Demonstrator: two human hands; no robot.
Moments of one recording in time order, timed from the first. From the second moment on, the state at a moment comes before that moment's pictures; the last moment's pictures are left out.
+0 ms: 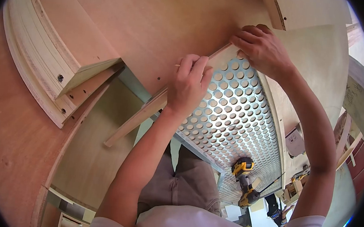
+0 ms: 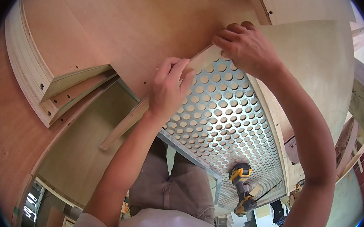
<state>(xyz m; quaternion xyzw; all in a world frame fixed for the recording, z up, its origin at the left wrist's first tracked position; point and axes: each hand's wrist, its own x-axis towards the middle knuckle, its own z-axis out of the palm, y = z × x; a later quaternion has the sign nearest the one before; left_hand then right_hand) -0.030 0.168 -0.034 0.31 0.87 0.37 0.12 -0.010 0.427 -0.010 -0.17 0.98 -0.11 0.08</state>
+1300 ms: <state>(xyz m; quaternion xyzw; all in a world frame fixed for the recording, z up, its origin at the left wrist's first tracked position) -0.040 0.226 -0.047 0.34 0.87 0.35 0.11 -0.005 0.425 -0.008 -0.14 0.98 -0.12 0.09</state>
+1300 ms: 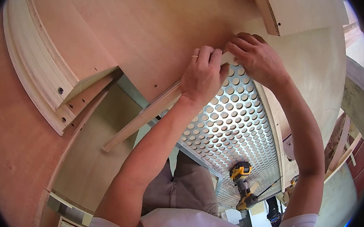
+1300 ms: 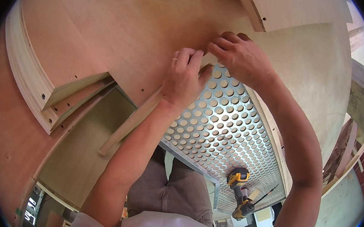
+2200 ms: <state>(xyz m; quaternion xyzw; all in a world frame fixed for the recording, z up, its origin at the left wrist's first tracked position) -0.039 0.231 -0.035 0.31 0.89 0.30 0.13 -0.003 0.436 -0.004 -0.01 0.95 -0.28 0.09</state>
